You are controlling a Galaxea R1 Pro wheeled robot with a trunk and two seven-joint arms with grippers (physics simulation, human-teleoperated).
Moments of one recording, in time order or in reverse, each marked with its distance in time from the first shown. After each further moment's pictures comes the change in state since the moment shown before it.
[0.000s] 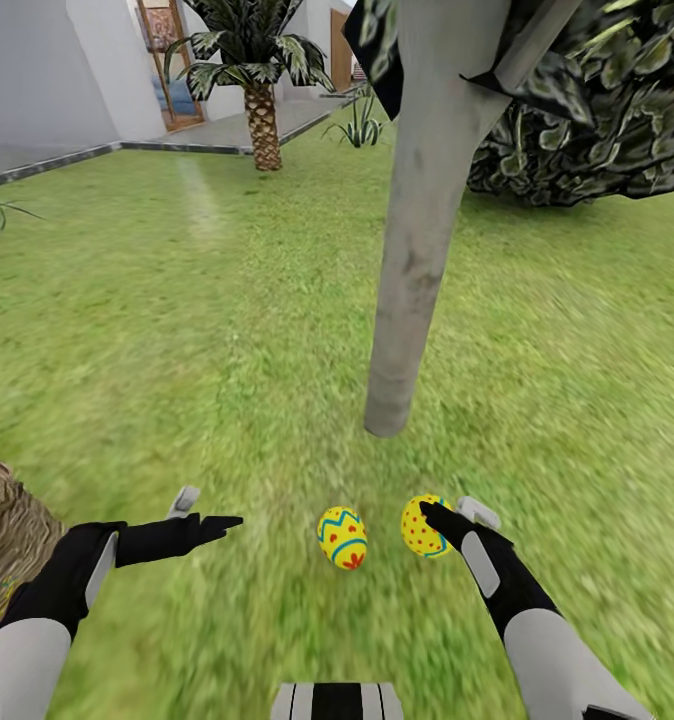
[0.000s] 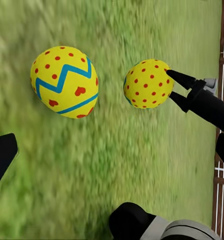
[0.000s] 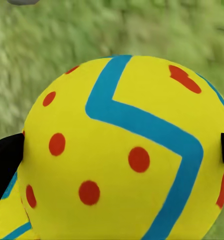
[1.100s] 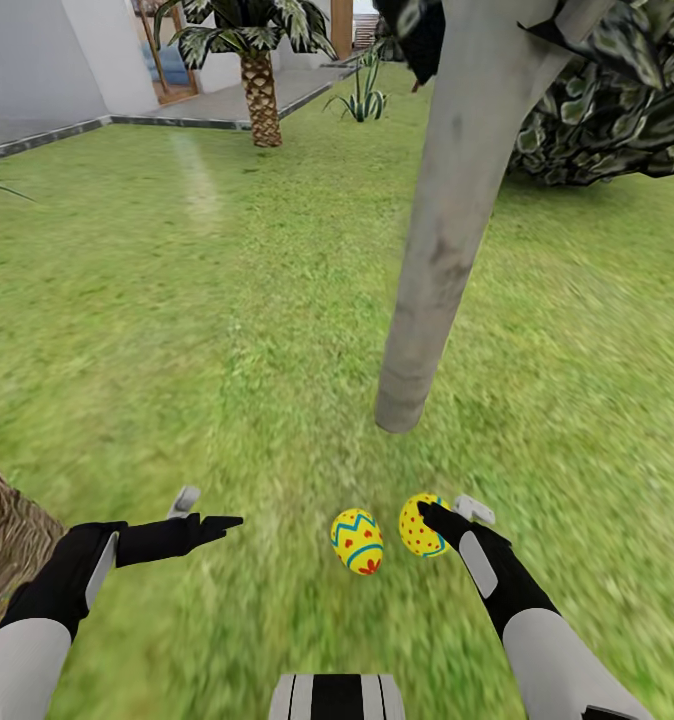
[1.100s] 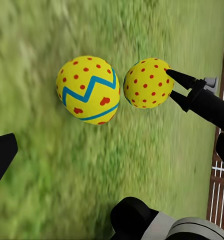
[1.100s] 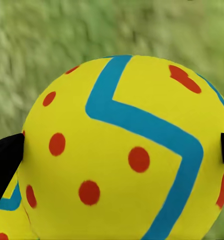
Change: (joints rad) left arm 0.000 0.000 0.000 0.000 -0.001 0.000 0.001; right arm 0.000 0.000 0.026 0.000 -0.002 -0.001 -0.002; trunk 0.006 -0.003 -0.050
